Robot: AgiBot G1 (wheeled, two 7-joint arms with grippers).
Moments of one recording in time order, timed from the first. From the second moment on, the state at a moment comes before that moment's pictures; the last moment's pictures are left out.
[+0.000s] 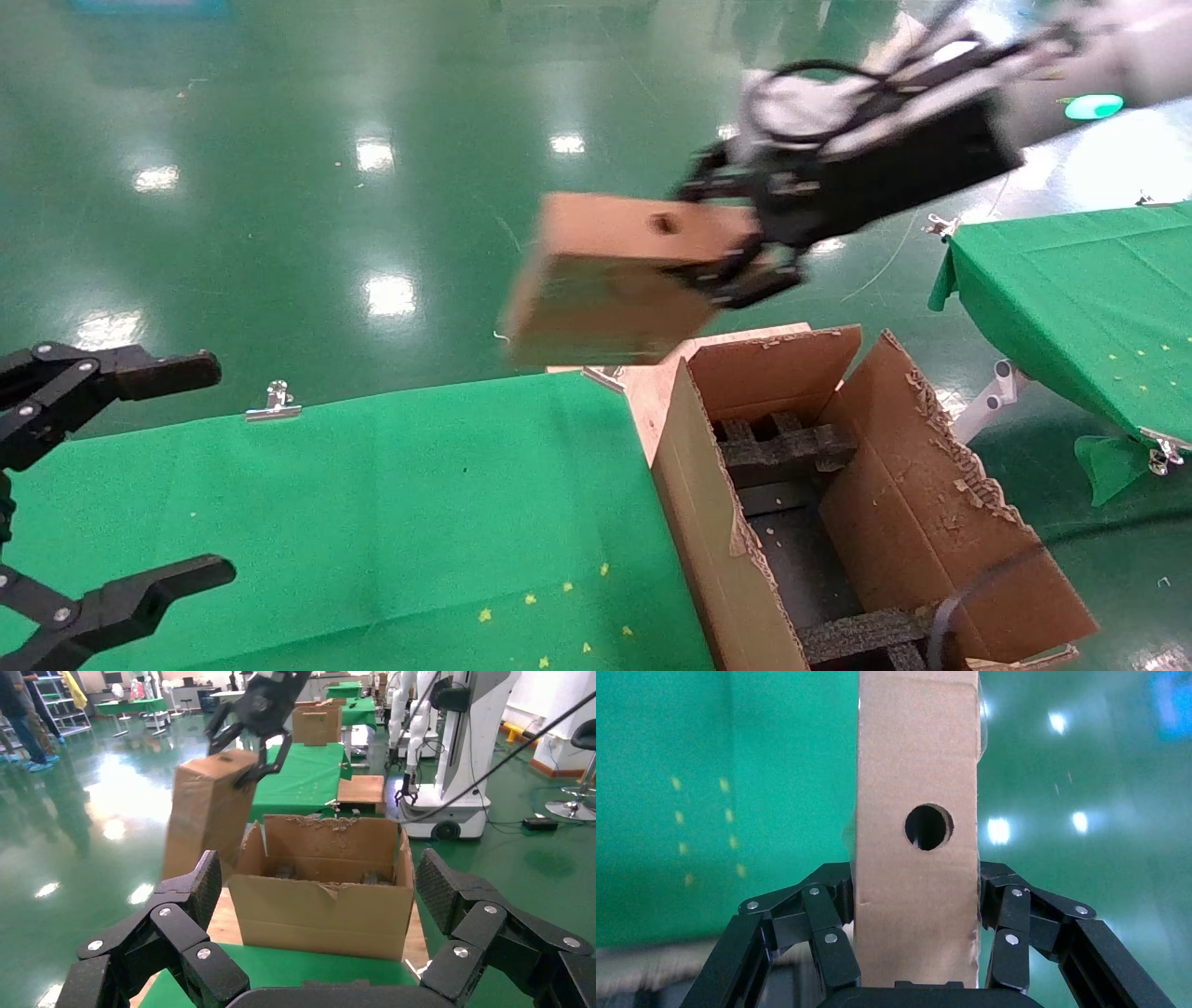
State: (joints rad) left arm -1.09 0.58 0.34 -1.26 0.68 1.47 -0.15; right arm 2.17 -0.81 -1.16 0.56 -1.30 -1.60 -0.16
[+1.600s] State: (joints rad) left arm -1.09 0.58 0.34 -1.26 0.68 1.47 -0.15; right arm 2.27 -0.43 -1.63 0.75 -1.30 -1.38 0.36
